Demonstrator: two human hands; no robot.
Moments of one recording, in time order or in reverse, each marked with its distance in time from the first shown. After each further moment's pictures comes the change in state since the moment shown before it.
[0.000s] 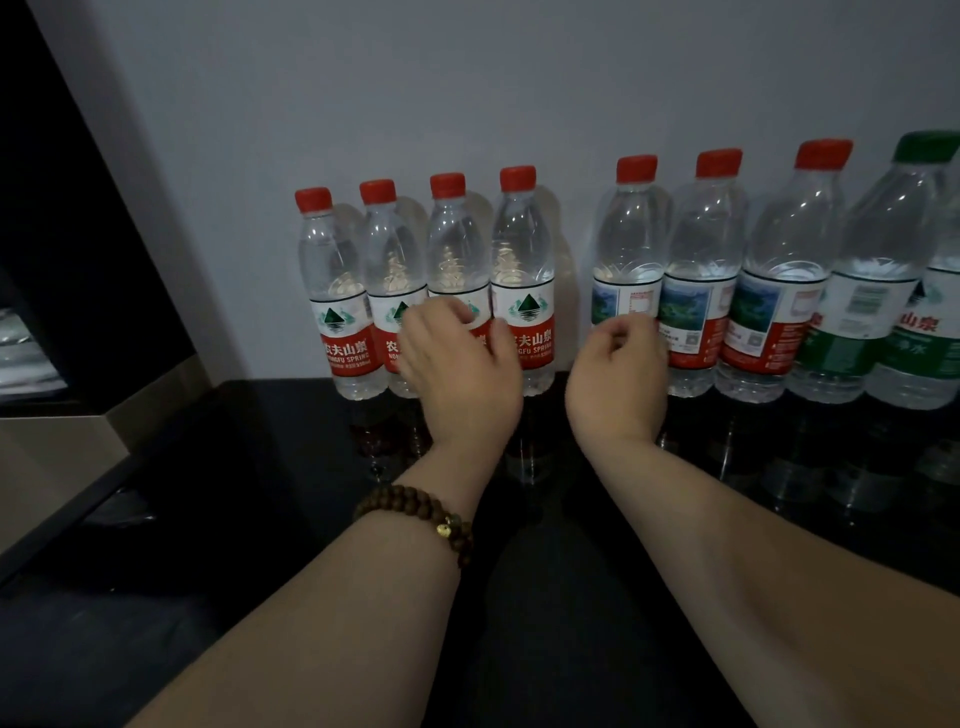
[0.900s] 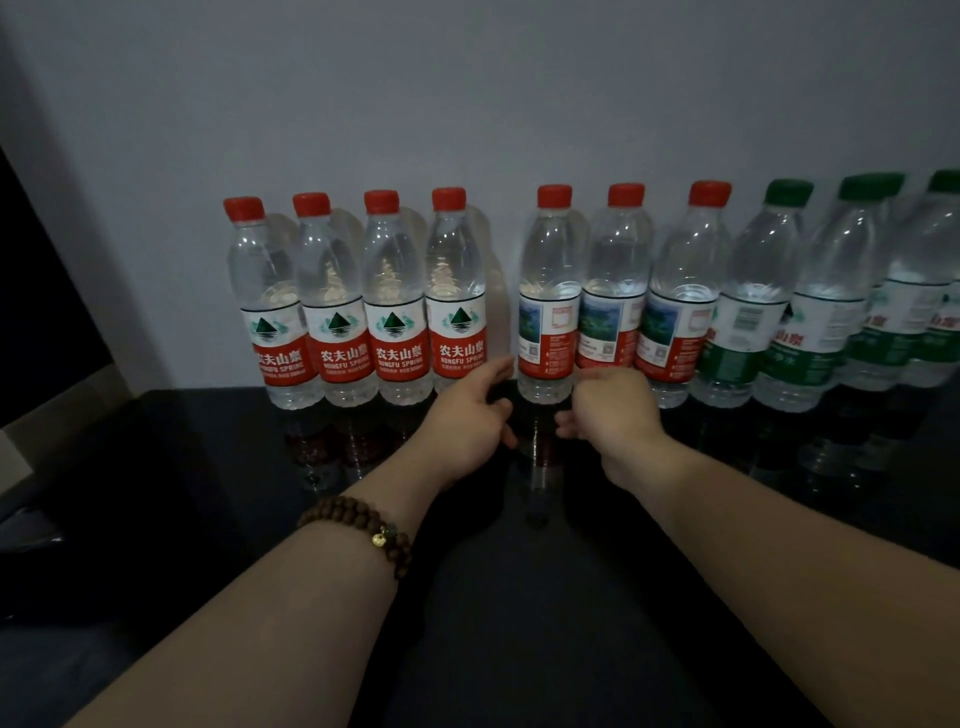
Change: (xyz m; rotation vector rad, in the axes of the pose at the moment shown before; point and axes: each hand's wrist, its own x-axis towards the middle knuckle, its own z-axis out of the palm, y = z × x) left_hand -0.024 0.013 0.014 -0.393 -0.982 -0.248; right_hand 0.031 0.027 -0.063 0.065 -0.307 0.375
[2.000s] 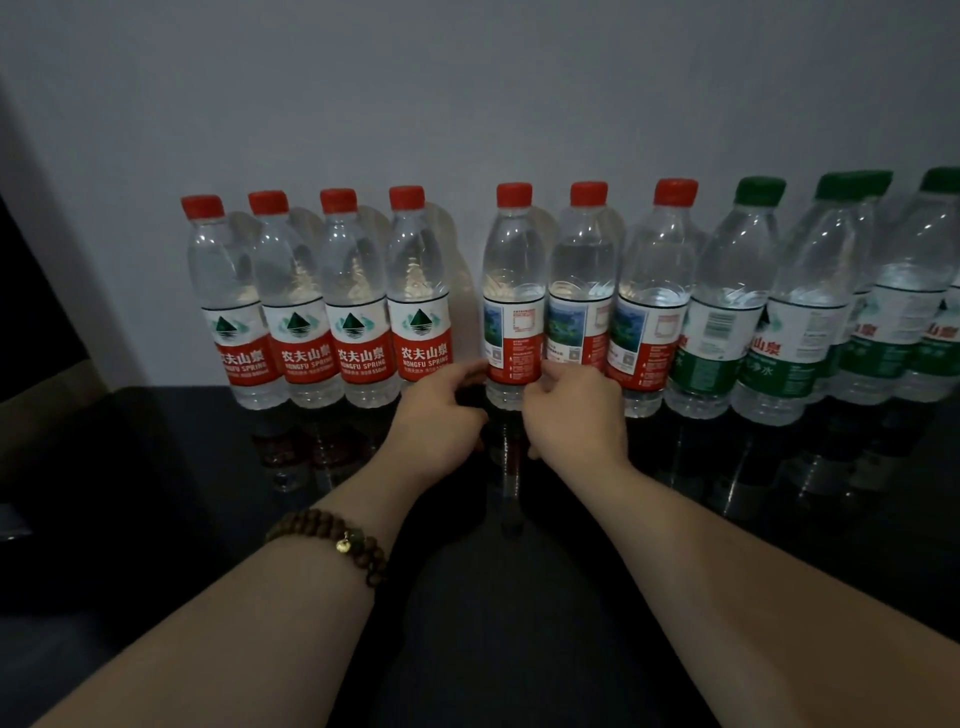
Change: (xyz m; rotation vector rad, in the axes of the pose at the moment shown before) left_hand 0.002 0.010 0.021 0.036 0.153 -0.003; right_hand 0.009 0.008 -0.012 -0.394 0.000 -0.387
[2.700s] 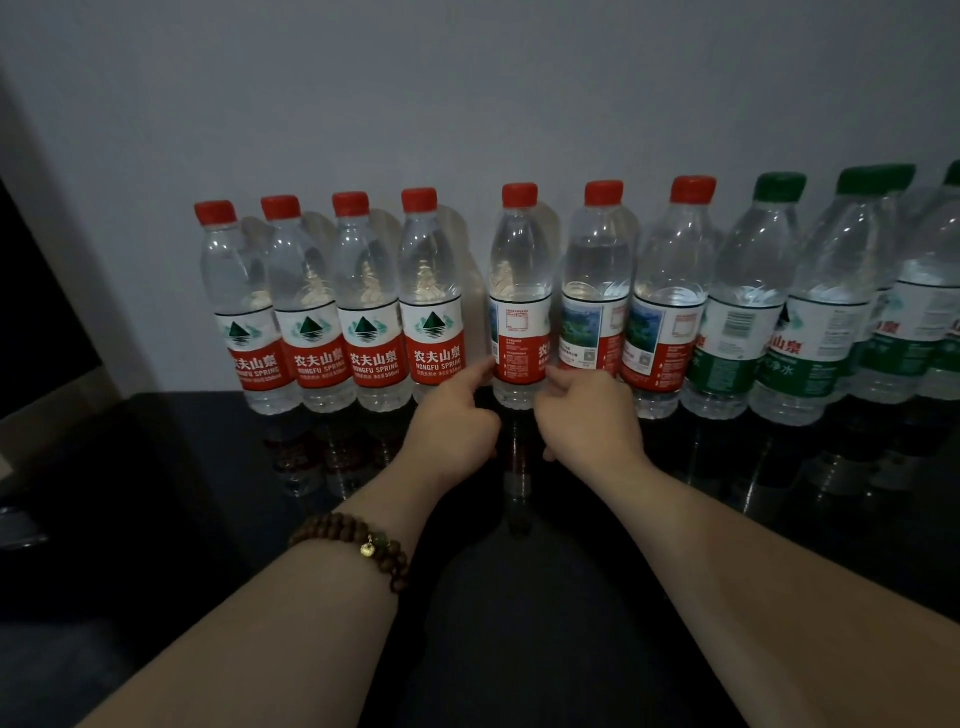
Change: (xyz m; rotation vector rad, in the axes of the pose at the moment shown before) left_hand 0.003 -0.002 0.001 0.028 0.002 -0.009; right_hand 0.000 0.000 0.002 0.026 -0.096 0.019
